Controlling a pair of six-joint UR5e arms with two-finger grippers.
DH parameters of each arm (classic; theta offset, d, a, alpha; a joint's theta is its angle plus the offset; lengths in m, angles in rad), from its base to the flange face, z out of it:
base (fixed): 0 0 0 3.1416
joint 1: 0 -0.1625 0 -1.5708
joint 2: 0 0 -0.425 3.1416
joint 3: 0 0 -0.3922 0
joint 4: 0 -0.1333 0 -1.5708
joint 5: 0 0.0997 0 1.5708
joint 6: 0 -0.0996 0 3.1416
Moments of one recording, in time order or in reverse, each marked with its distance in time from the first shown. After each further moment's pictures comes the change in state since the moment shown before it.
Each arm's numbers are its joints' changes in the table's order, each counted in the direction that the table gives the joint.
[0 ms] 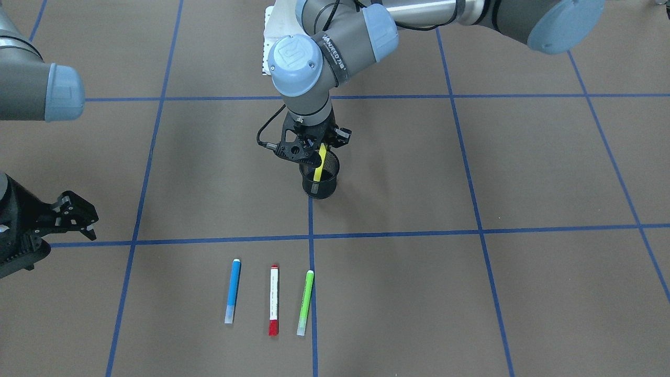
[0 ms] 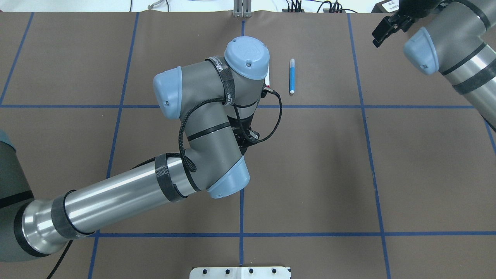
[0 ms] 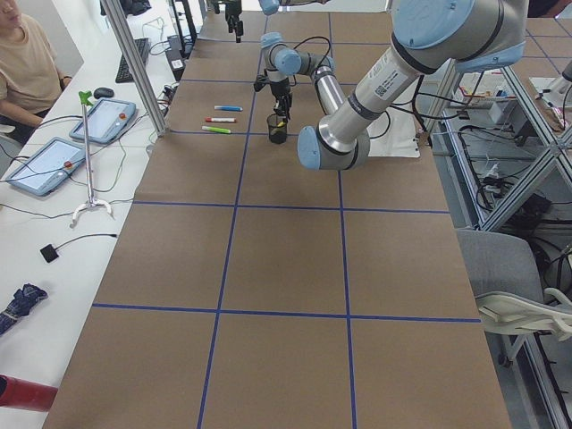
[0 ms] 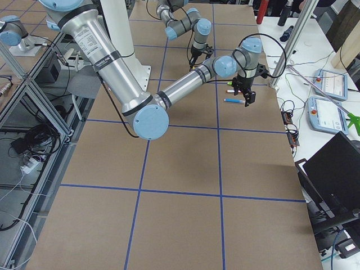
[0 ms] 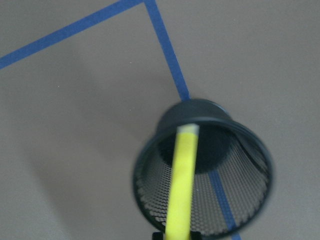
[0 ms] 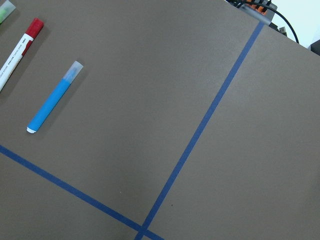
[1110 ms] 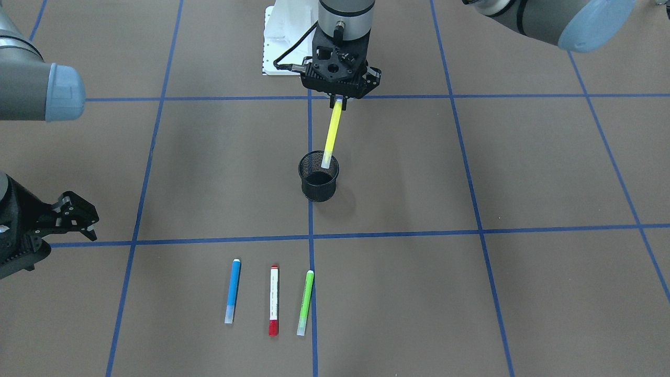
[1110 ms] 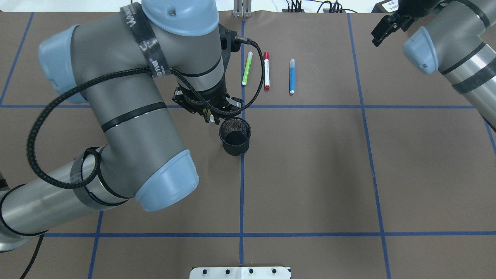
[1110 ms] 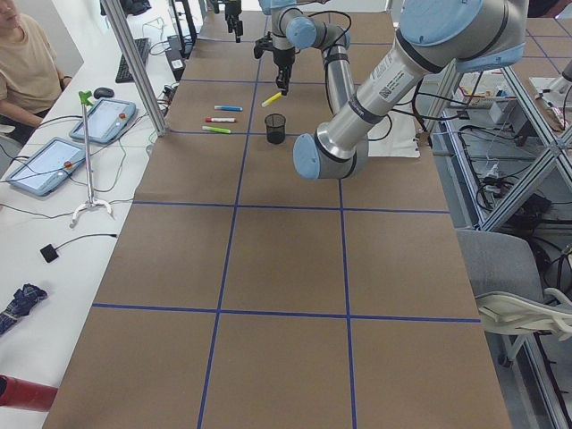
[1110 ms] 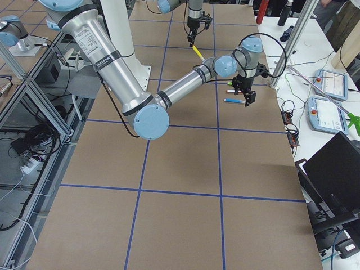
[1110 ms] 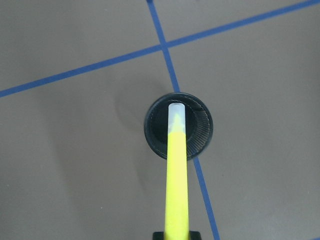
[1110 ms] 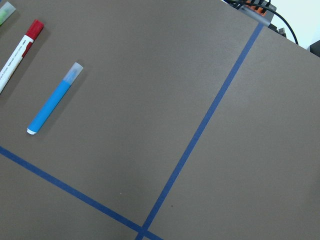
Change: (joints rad) left arm 0.095 0.070 0.404 -0.123 0.067 0.188; right arm 0.000 0.004 0.001 0.000 -0.001 -0.003
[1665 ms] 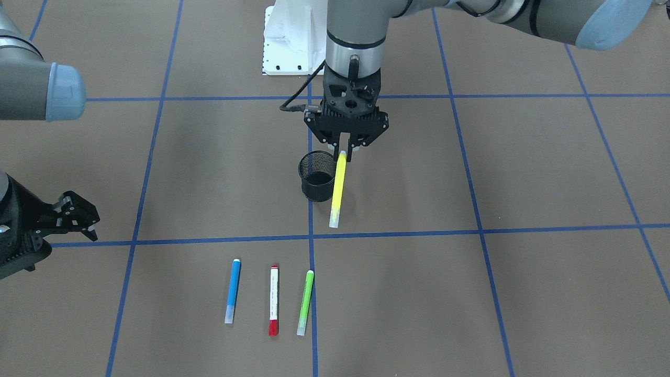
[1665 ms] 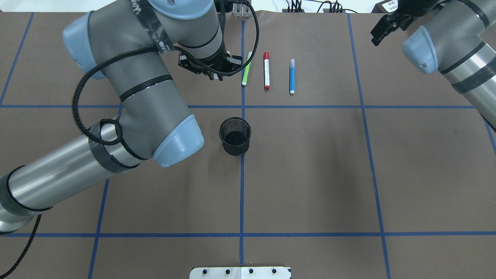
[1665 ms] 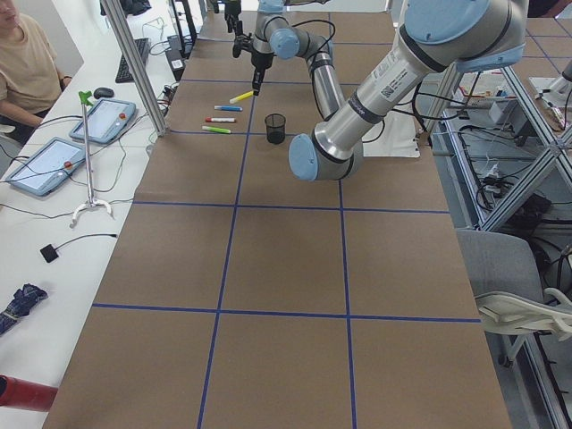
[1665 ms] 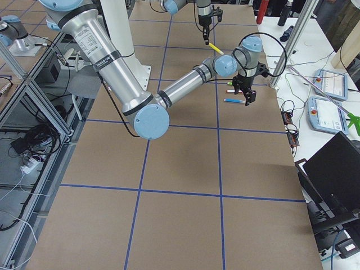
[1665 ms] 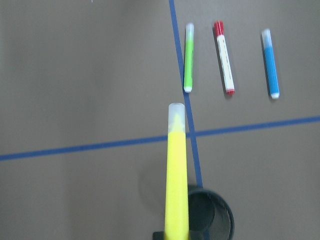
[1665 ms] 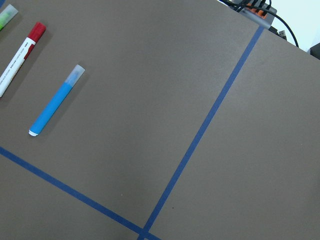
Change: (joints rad) left arm 0.073 0.006 -0.209 0.347 0.119 0.094; right arm 0.000 0.003 0.000 -0.003 0.000 0.001
